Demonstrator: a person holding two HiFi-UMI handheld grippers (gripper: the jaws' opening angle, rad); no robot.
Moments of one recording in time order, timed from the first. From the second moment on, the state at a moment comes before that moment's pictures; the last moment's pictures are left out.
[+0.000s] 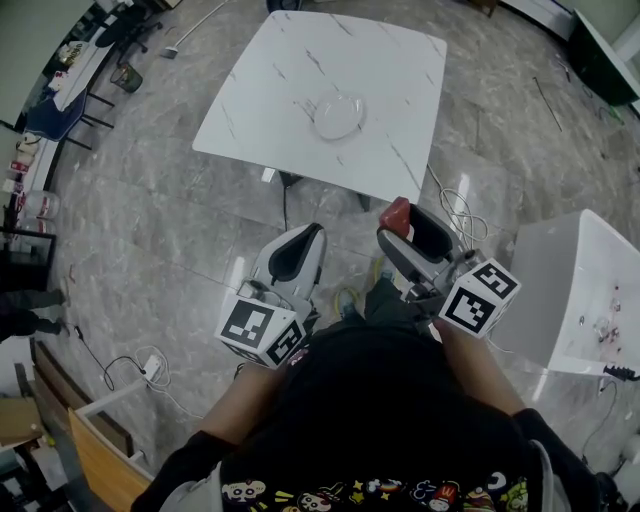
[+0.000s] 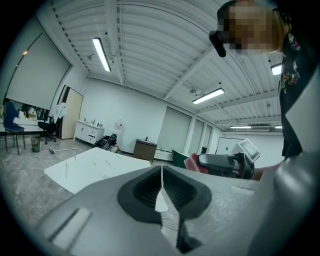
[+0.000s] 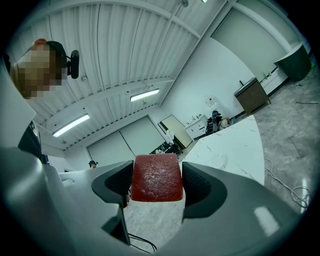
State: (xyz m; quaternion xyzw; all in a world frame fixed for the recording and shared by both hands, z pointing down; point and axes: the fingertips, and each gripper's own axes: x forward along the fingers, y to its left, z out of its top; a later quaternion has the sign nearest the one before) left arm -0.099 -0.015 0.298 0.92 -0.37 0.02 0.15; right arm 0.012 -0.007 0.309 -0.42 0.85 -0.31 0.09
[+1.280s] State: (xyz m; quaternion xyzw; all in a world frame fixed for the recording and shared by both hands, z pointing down) left arm -0.014 -0.148 0.337 0.86 -0.47 0.05 0.18; right arm 0.091 -0.175 0.361 -0.31 0.88 -0.35 0.04
